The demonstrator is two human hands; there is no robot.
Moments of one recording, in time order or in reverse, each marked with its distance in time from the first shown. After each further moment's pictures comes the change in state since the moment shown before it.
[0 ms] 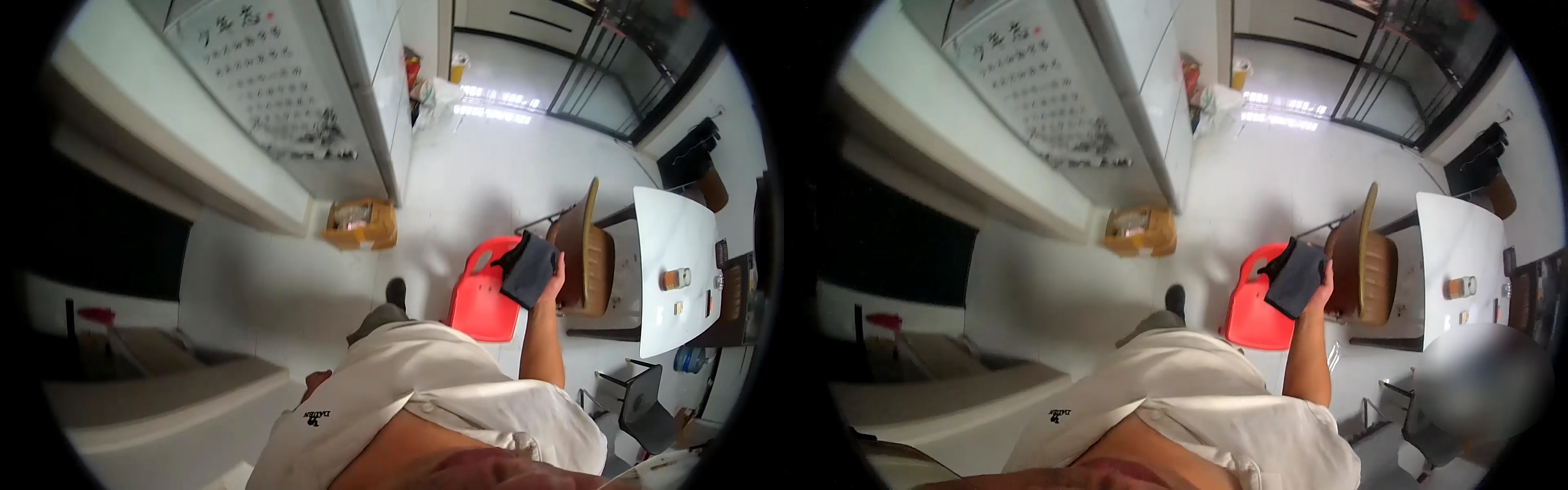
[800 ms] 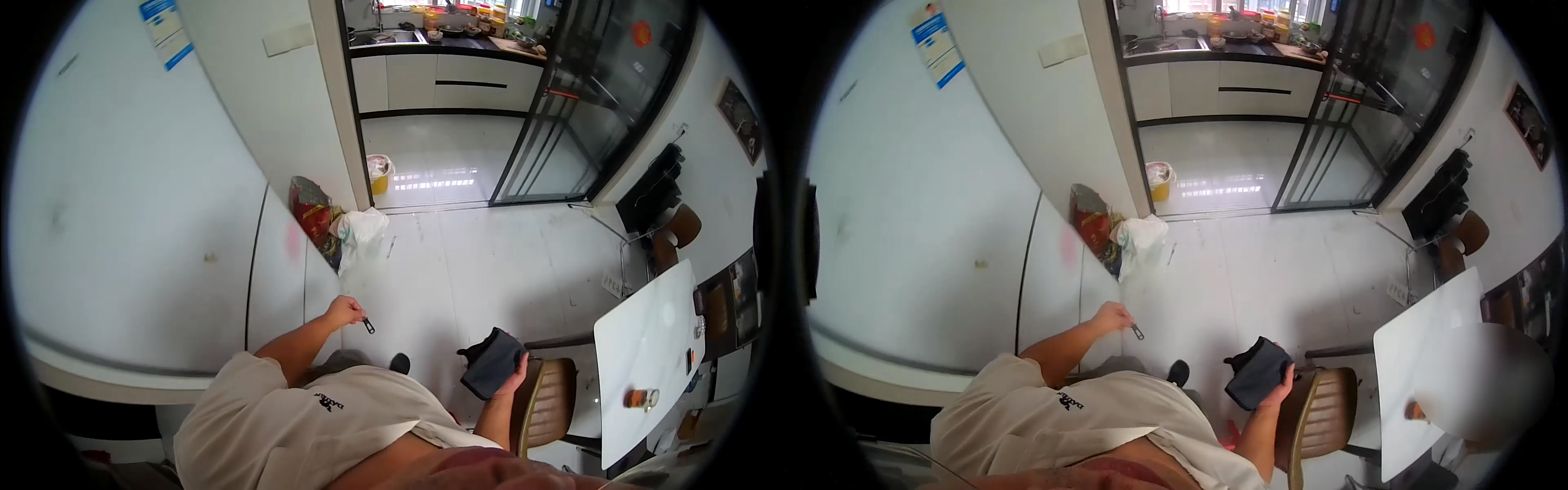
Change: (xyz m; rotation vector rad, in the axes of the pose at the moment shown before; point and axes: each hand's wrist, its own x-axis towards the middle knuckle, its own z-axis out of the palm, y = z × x) left_hand 0.377 0.893 0.237 0.003 -0.737 0.590; right_hand 0.373 -0.135 0.056 0.087 0.161 -0.343
